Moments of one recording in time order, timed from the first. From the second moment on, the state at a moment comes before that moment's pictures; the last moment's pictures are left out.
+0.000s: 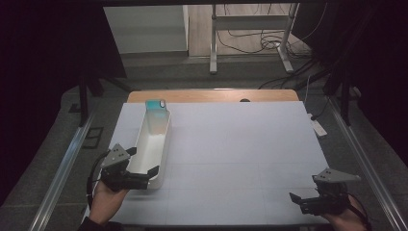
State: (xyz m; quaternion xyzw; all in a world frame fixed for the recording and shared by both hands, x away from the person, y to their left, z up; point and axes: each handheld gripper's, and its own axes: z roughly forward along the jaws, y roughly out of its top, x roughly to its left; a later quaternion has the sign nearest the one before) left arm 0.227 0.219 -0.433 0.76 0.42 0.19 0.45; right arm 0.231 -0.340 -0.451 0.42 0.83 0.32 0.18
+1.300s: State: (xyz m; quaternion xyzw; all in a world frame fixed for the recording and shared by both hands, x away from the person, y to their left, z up) left arm 0.194 0.232 -0.445 0.76 0.43 0.21 0.43; right arm 0.230 -0.339 -0.451 0.42 0.83 0.32 0.18
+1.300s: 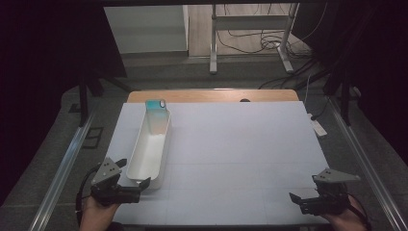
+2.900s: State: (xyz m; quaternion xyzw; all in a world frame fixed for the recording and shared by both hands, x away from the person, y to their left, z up) left arm 0.163 0.248 -0.461 0.76 0.47 0.20 0.40; right arm 0.230 -0.339 -0.451 0.42 0.83 0.32 0.18
